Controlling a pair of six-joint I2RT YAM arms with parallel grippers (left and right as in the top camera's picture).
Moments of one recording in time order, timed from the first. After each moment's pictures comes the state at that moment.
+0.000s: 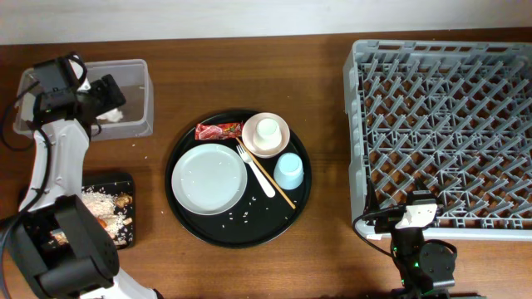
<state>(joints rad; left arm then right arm) 0.30 1.83 1.44 -0.41 0.03 -0.13 0.07 0.01 0.01 -0.07 0.04 -0.01</state>
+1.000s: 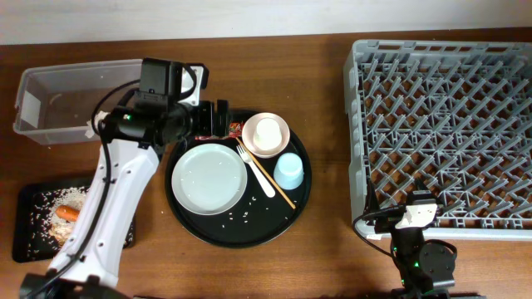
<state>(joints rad) -0.20 1.57 1.44 -0.80 0.19 -0.14 0.07 0.01 0.01 -0.07 0.04 -0.01</state>
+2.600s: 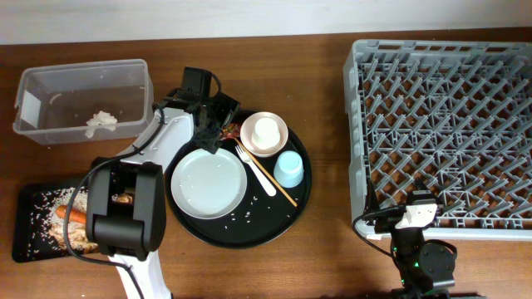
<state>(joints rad) -0.20 2.05 1.44 -0.53 0.25 -1.21 0.07 0.01 0.01 -0.07 0.04 -0.01</state>
